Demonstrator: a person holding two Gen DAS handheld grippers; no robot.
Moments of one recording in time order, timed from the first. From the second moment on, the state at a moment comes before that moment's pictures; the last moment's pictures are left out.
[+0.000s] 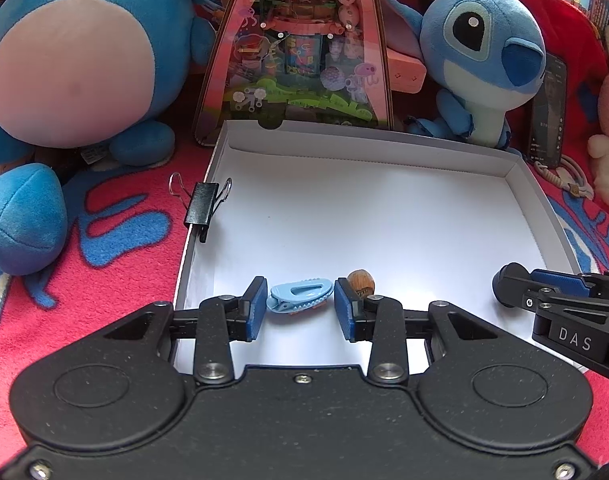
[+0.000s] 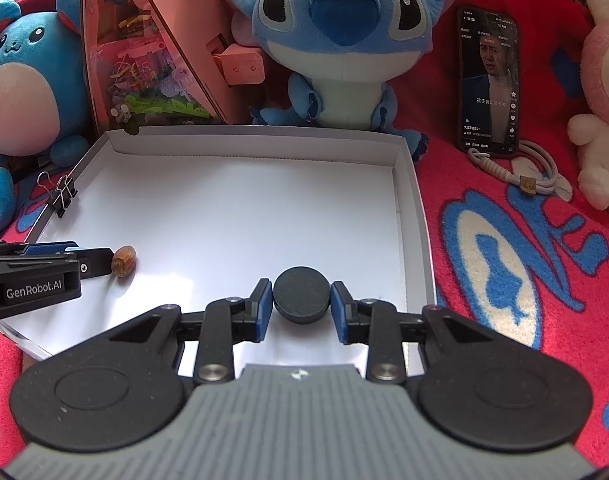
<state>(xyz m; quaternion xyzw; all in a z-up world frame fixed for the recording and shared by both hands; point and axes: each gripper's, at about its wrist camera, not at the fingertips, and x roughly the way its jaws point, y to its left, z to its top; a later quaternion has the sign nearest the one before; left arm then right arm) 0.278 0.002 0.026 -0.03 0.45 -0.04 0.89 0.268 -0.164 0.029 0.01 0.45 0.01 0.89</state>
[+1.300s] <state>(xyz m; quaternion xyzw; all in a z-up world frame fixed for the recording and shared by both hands) 0.274 -0.001 0.023 -0.01 0.44 -0.05 0.90 0.270 -0.169 0.021 0.02 0.45 0.00 0.89</state>
